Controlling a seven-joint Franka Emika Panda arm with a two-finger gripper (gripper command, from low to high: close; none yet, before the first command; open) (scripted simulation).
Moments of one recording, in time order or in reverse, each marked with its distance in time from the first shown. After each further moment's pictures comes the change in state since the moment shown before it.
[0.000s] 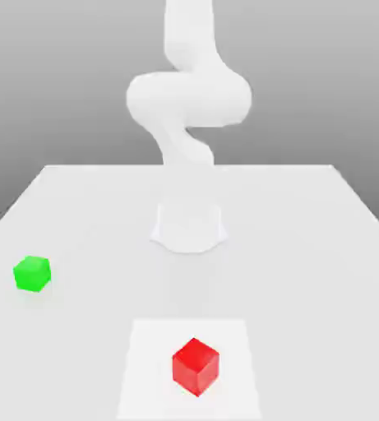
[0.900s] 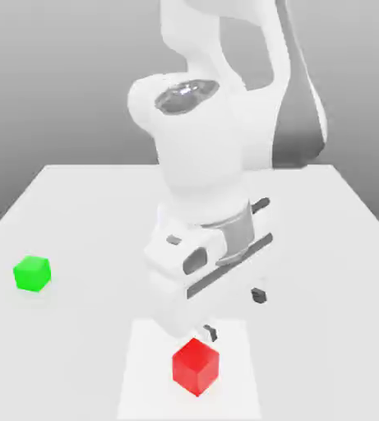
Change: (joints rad) arm 0.334 0.800 -0.254 -0.241 0.306 0.307 -0.885
